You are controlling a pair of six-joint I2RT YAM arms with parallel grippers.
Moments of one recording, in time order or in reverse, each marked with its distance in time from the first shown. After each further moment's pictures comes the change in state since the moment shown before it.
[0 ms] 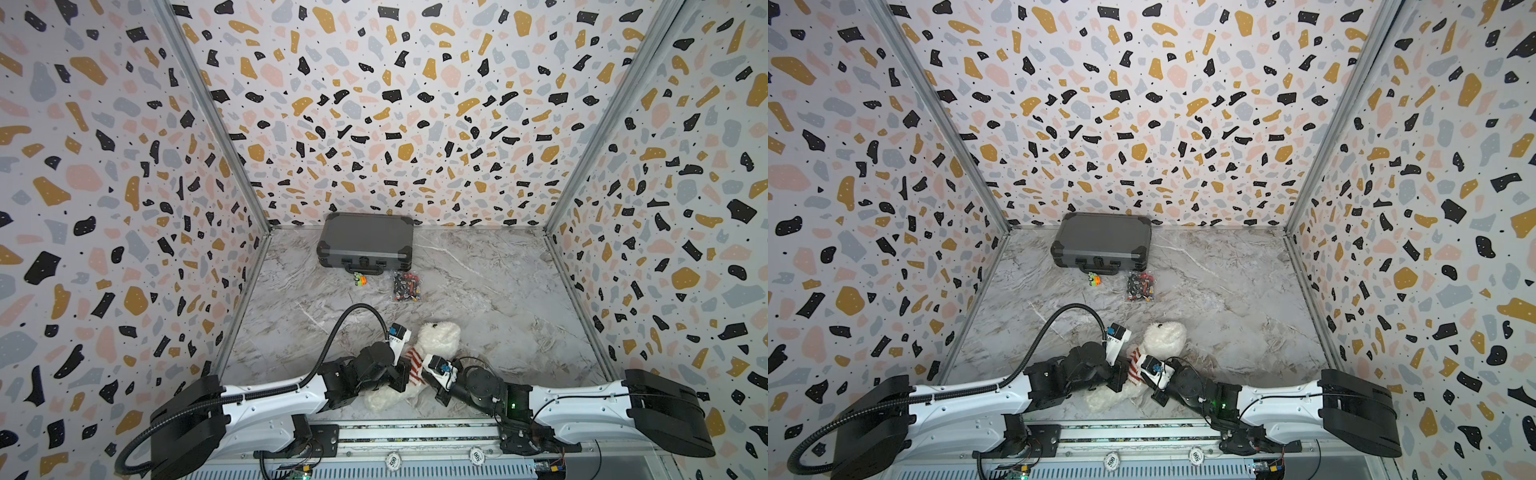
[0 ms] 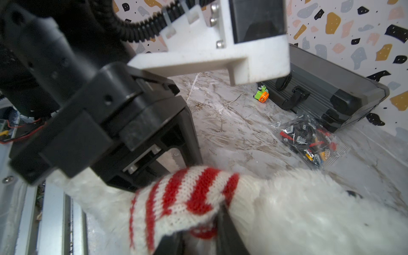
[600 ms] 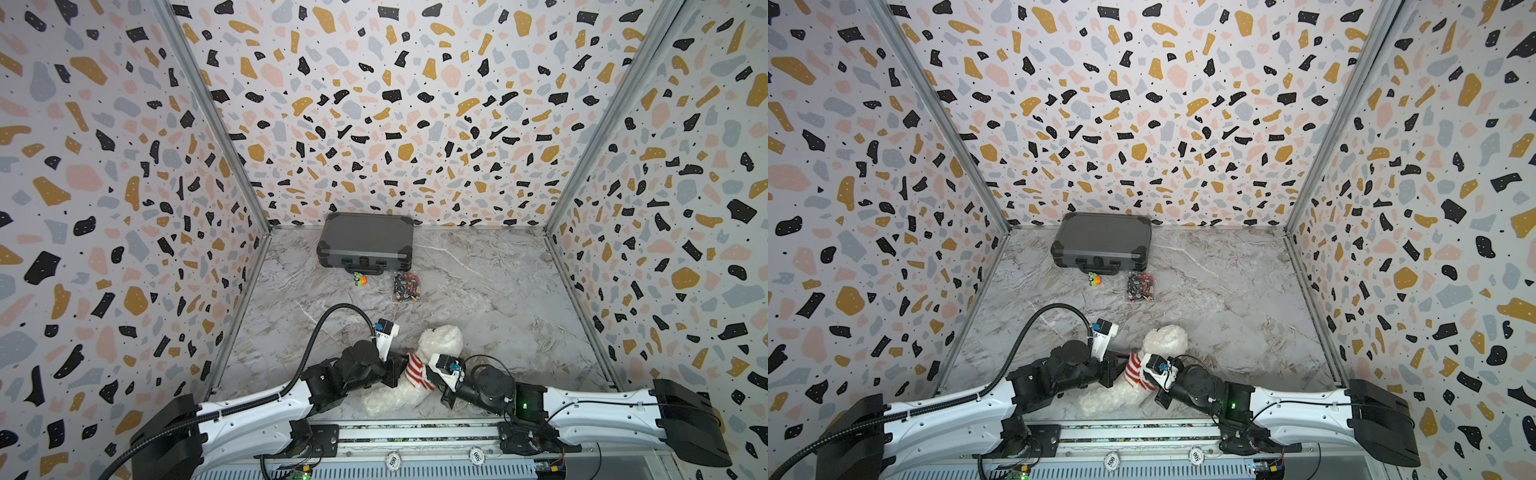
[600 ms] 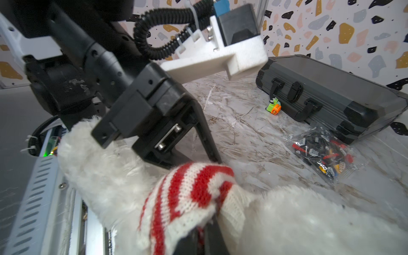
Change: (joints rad) left arm 0.090 -0.156 -0.067 0.032 0.040 -0.045; right arm 0.003 -0.189 0.023 -0.166 -0.108 0.051
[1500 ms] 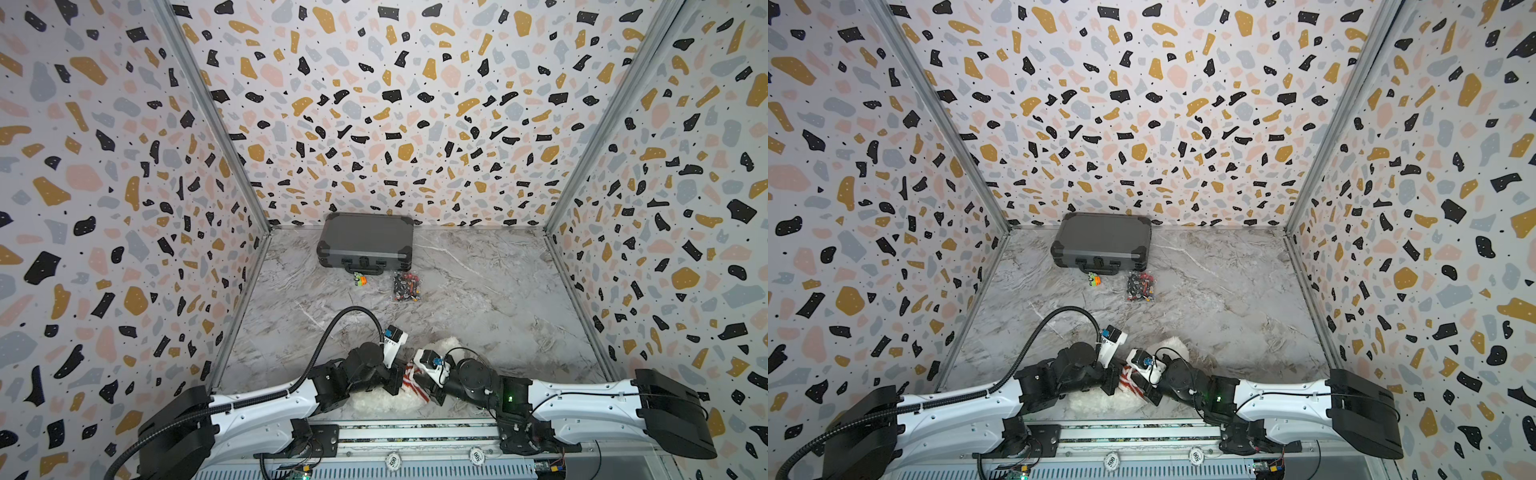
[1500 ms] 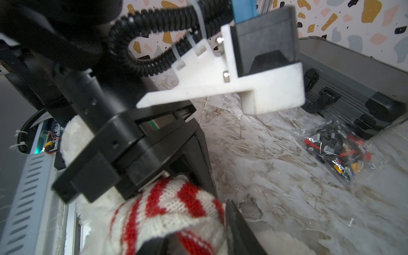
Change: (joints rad) left arm -0.041 0.071 -0.007 0.027 0.079 0.094; right arm -0.018 0.165 0.105 -0.027 0.012 0.002
